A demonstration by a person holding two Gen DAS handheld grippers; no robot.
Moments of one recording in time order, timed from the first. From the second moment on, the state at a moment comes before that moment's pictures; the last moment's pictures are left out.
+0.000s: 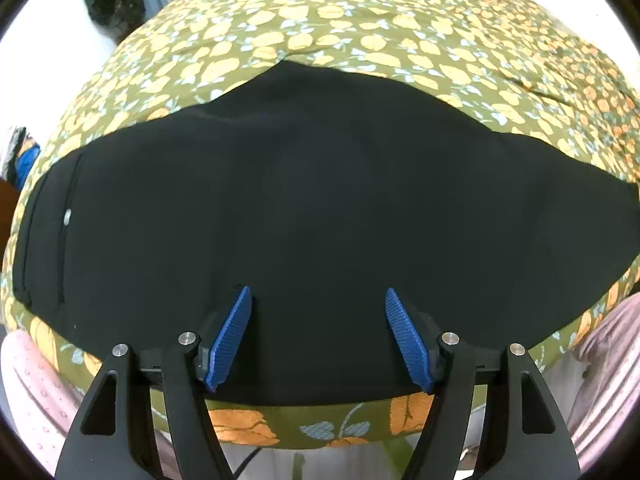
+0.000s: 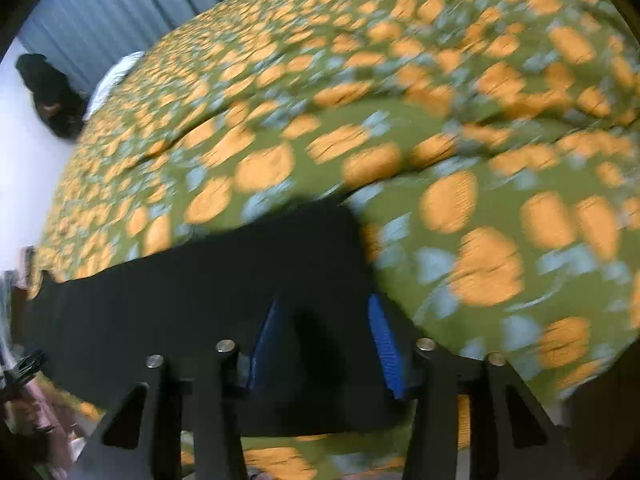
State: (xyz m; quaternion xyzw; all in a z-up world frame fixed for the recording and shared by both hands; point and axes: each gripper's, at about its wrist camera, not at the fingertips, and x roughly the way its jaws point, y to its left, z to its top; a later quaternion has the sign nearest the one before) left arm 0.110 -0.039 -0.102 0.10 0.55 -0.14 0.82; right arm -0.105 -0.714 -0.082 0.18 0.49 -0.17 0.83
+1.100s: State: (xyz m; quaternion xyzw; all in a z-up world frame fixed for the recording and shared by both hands) left arm 0.111 -0.034 -0.107 0.09 0.54 -0.13 0.82; right arm -0.101 -0.626 -0.059 0.40 0.37 0.10 0.84
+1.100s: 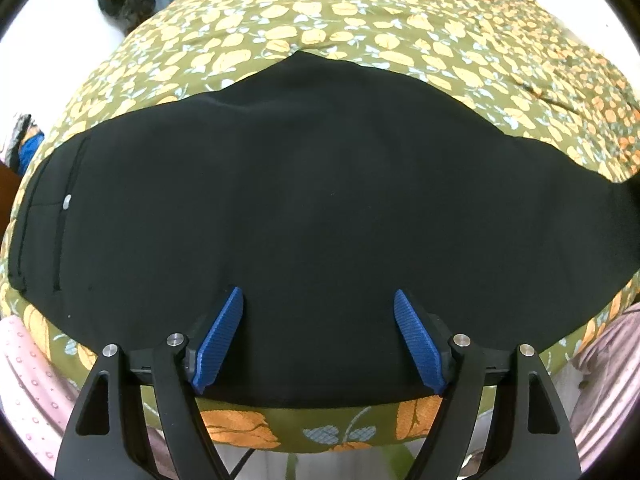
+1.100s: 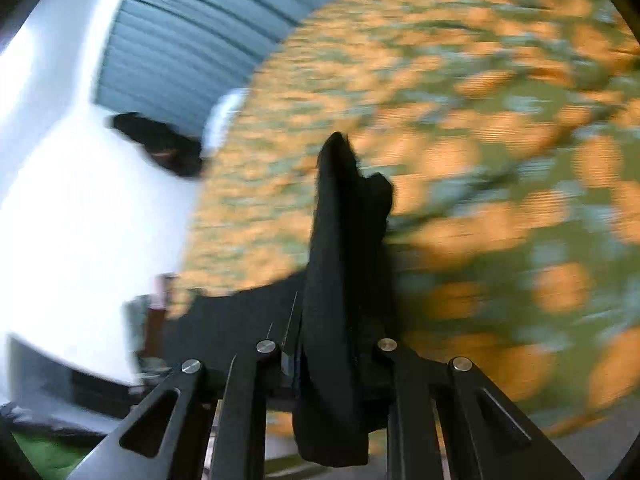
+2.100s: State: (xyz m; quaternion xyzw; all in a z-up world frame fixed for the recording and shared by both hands) left arm 0.106 -0.061 -0.077 -0.01 0.50 -0.32 0.80; right arm -0.113 -0.381 -0.078 0.25 0.36 -0.01 0.90
